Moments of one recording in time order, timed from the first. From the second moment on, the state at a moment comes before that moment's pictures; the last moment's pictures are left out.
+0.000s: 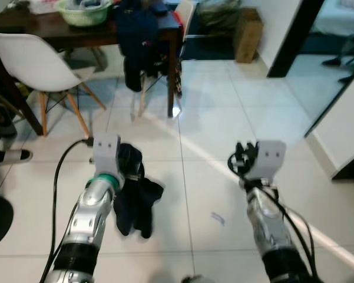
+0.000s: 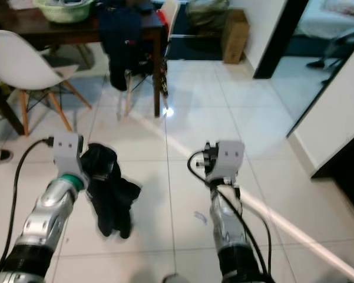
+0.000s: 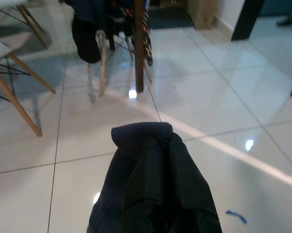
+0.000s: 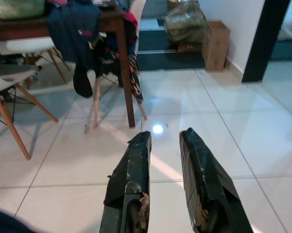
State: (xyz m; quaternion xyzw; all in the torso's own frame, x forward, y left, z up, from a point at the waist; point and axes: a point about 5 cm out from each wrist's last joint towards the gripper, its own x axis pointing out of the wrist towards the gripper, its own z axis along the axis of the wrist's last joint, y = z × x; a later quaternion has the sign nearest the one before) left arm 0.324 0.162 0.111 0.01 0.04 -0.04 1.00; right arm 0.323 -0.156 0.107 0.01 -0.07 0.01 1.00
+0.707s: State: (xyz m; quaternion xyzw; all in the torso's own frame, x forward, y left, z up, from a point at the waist) left arm 0.323 0.160 0.158 -0.02 -0.07 -0.01 1.00; right arm 0.331 -0.141 0.129 0.01 -0.08 0.10 0.99
